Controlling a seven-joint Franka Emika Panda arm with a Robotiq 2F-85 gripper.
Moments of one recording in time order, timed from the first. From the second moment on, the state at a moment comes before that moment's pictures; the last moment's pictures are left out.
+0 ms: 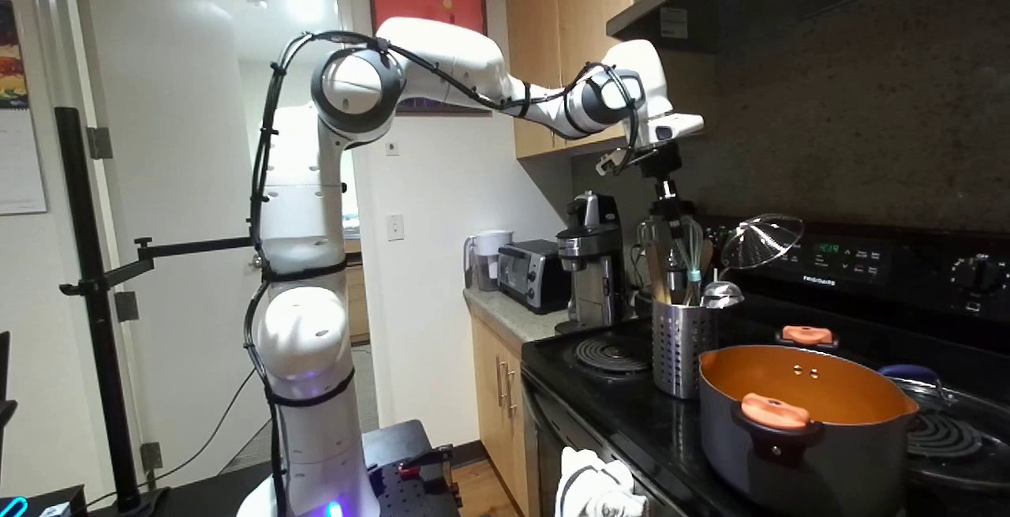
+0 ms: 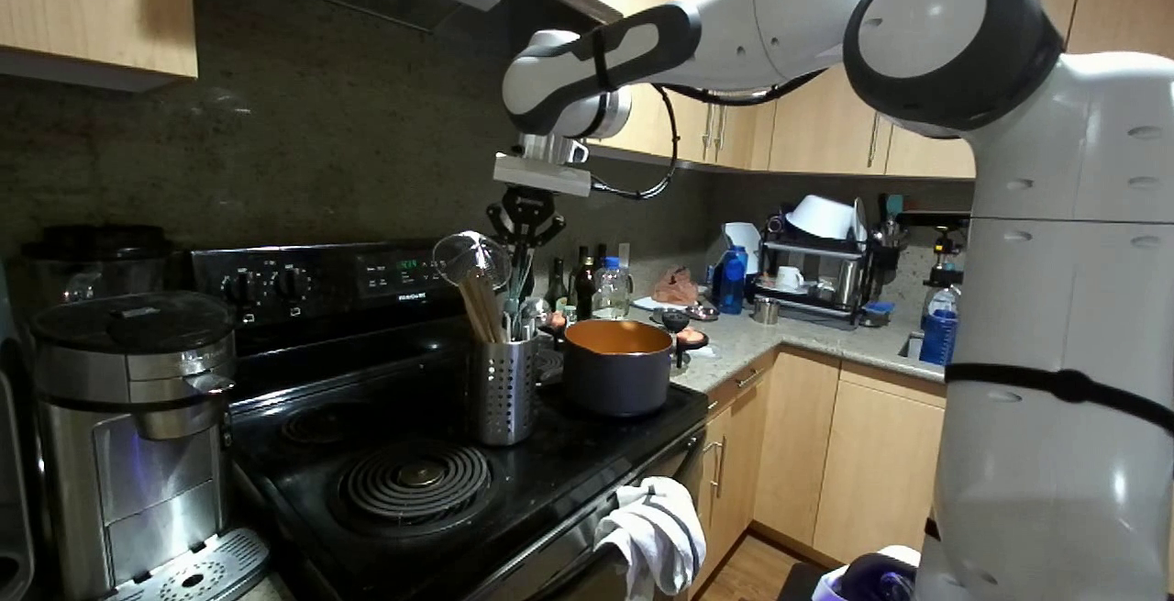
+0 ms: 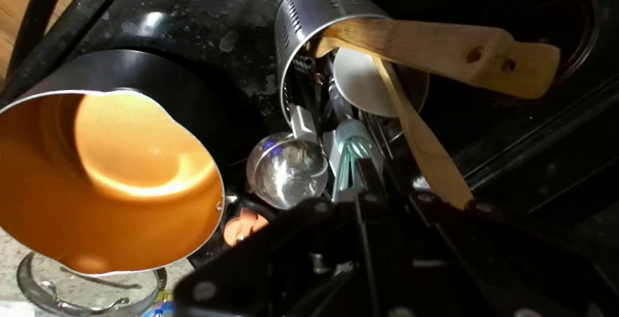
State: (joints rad) arm -0.07 0.05 -0.08 -1.74 -0.04 2.05 0.64
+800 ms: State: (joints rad) arm -0.07 -0.16 -0.07 -1.74 -0.10 1.99 0.63
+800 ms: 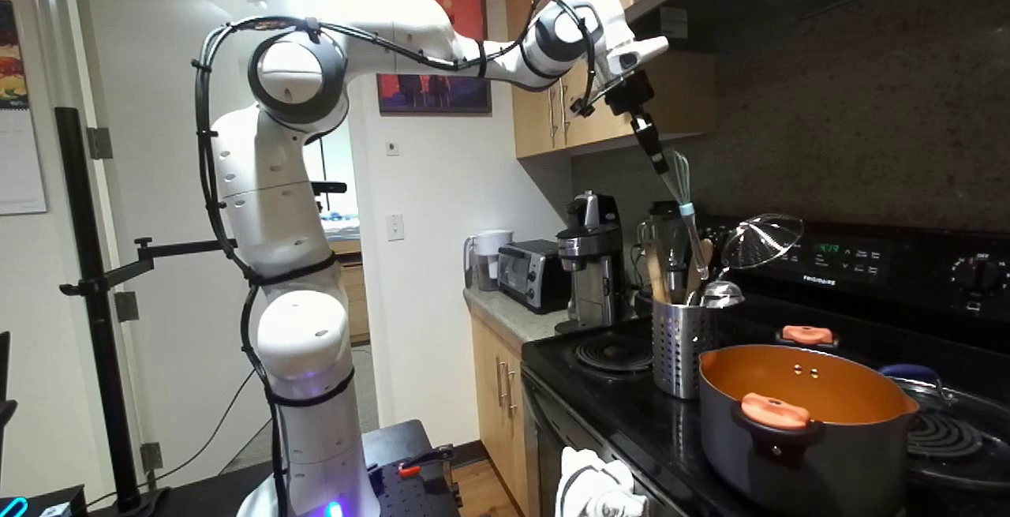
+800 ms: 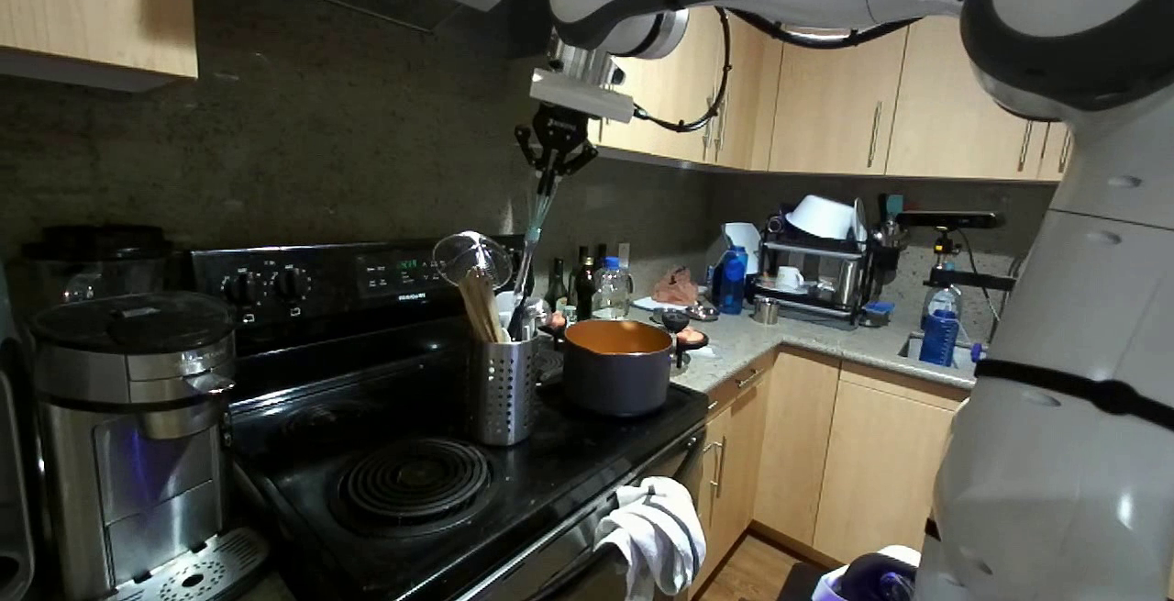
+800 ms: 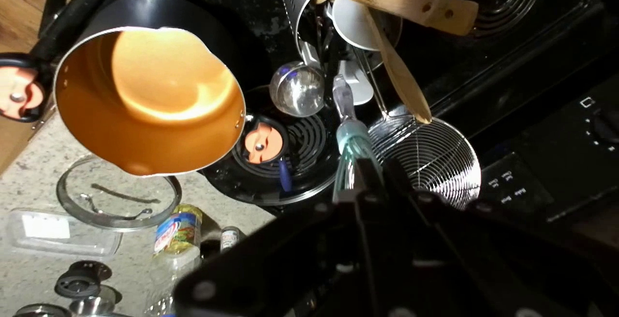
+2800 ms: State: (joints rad) arm -0.23 -0.21 -0.08 -1.95 -0.74 2.00 1.19
